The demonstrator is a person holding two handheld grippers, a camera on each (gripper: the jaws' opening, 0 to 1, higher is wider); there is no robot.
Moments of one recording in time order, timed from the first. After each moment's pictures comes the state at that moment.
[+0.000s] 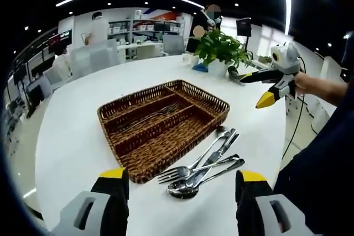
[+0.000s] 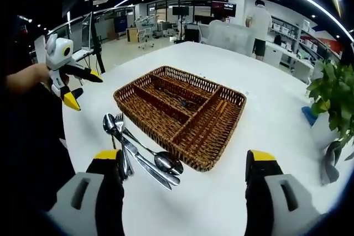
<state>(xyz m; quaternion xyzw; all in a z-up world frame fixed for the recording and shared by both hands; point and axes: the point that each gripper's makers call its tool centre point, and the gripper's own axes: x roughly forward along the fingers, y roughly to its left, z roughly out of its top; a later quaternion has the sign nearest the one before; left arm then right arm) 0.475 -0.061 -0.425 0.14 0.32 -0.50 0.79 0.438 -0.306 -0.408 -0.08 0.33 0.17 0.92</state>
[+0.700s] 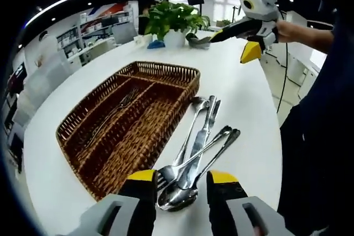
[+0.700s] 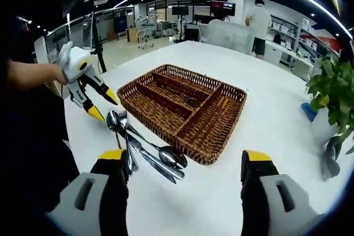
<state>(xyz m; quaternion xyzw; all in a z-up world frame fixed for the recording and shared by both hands) 0.468 -0.101 -0.480 0.28 0.31 -0.60 0.68 0.421 -0.304 -0.410 -0.07 0.34 0.17 0.92</state>
